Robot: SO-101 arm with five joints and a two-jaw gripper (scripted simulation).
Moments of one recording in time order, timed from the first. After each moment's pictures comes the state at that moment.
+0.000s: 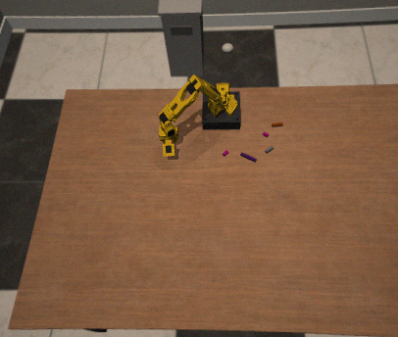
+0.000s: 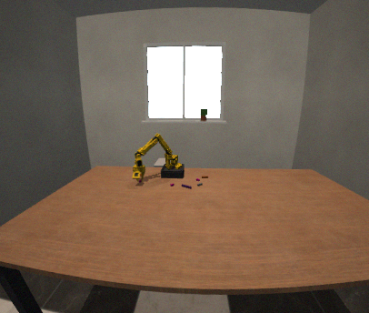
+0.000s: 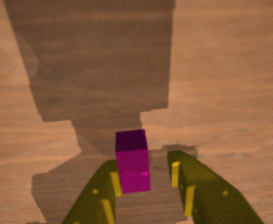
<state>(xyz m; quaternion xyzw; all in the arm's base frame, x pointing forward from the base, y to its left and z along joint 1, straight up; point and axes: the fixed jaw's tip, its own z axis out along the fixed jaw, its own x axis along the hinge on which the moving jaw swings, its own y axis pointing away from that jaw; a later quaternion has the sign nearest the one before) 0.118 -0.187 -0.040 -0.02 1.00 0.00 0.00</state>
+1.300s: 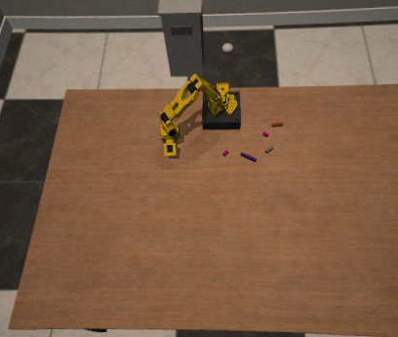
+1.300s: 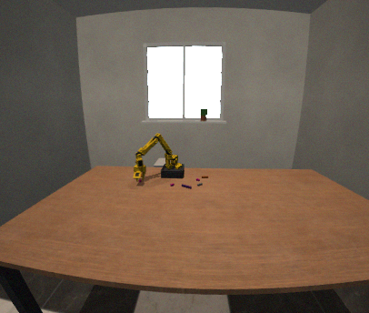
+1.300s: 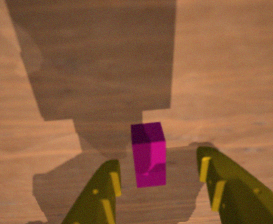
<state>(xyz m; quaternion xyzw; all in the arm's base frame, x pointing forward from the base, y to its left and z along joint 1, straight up) 0.115 -0.182 -0.040 -0.02 1.00 0.00 0.00</state>
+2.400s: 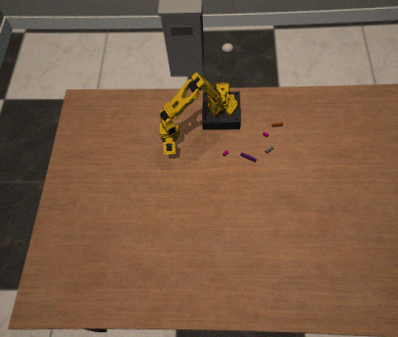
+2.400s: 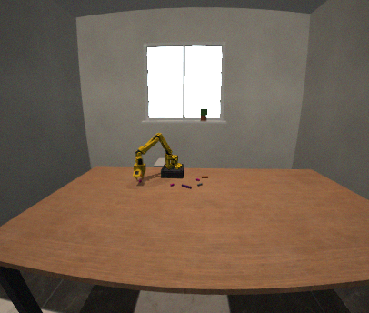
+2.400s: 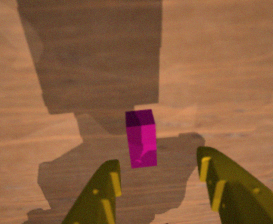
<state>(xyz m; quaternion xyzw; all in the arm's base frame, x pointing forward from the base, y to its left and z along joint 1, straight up) 0.116 -0.184 -0.030 -0.02 1.00 0.00 0.00</state>
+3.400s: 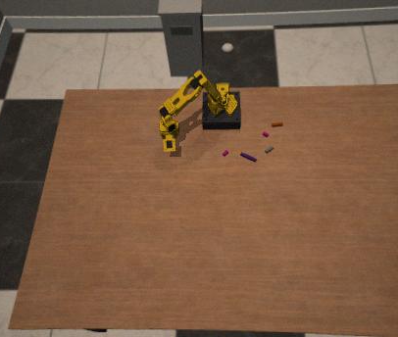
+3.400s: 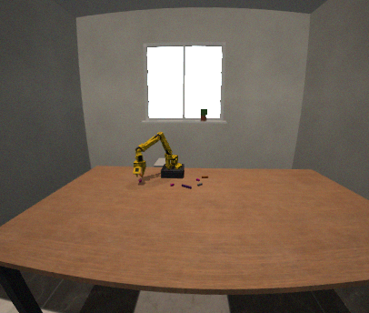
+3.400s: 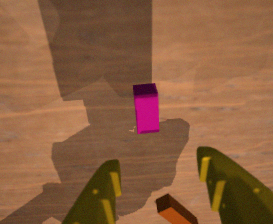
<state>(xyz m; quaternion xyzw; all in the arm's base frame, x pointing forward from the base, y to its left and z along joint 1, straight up) 0.114 -0.180 -0.012 -0.02 1.00 0.00 0.00</state>
